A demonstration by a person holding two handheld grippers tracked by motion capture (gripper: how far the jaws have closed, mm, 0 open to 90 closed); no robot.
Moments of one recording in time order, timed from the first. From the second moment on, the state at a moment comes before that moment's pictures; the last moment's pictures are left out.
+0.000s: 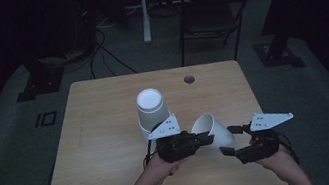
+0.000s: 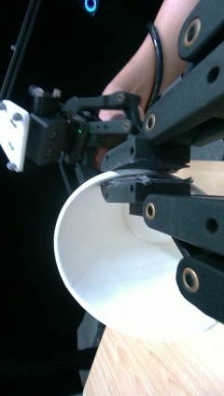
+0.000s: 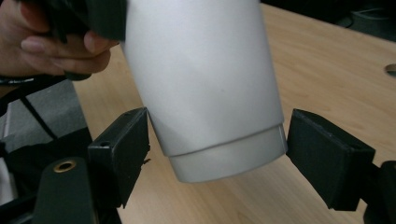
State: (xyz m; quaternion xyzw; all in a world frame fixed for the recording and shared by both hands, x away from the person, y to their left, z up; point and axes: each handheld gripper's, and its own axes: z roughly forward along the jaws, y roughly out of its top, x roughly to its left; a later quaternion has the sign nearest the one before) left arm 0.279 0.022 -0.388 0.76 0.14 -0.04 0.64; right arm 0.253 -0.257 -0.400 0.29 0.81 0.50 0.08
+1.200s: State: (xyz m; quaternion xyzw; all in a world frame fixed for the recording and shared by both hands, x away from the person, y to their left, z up) left arm 0.266 0.019 -0.381 0.74 0.14 -0.02 0.65; right arm 0.260 -0.257 -0.419 0.33 0.79 0.51 0.09
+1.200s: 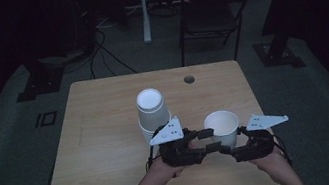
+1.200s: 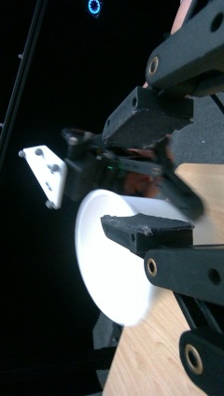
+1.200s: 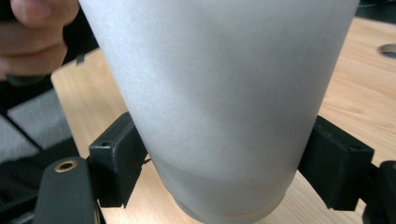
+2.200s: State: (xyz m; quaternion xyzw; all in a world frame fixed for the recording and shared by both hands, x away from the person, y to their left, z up) left arm 0.270 0.000 -0.393 0.78 0.18 0.03 0.60; right arm 0.258 -0.262 -0.416 0.33 0.78 0.51 0.10
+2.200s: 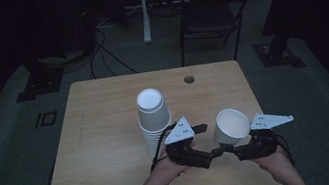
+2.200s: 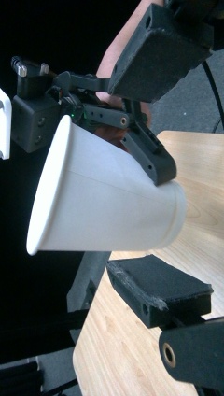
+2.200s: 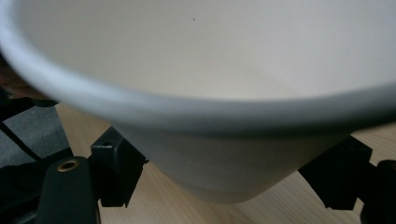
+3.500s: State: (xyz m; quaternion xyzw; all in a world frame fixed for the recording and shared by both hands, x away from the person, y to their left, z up) left arm 0.220 0.085 -0.424 0.80 0.23 0.12 0.54; right arm 0.281 -0.254 -0.430 0.38 0.77 0.49 0.14
